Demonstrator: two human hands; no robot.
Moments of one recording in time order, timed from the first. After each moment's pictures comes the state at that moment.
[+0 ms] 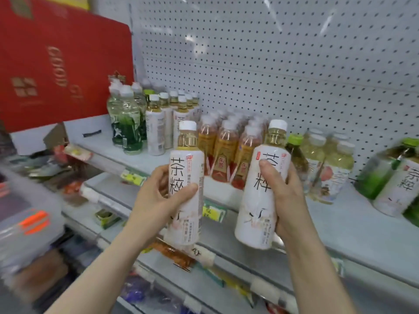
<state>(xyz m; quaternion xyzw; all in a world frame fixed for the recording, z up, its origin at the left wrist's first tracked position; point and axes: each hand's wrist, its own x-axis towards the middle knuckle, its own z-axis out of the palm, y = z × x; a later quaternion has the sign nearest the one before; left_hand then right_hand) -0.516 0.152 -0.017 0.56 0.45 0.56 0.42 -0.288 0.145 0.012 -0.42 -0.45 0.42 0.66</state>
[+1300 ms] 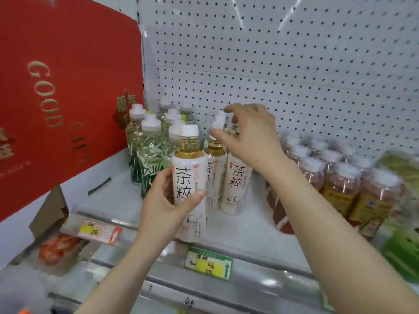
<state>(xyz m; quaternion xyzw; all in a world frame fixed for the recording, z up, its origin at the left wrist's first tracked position) -0.720 0.424 -0.011 0.60 0.41 0.54 0.42 -0.528 0.461 0.101 -0.64 -0.67 -0.20 0.31</state>
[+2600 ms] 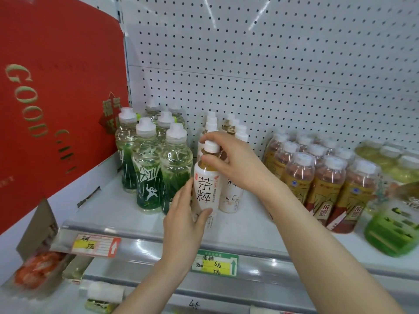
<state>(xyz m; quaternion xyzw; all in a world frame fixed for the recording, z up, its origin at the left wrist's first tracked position) -0.699 0.436 -0.055 0.72 0.42 0.49 0.26 -0.557 0.438 0.071 -0.57 -0.74 -0.01 0.34</state>
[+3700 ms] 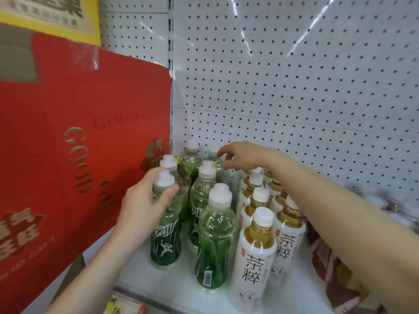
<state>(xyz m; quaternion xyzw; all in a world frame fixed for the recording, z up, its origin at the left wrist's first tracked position) -0.810 0.560 0.063 0.71 0.50 0.48 0.14 -0.565 0.619 0.169 -0.63 -0.78 0.04 0.02</state>
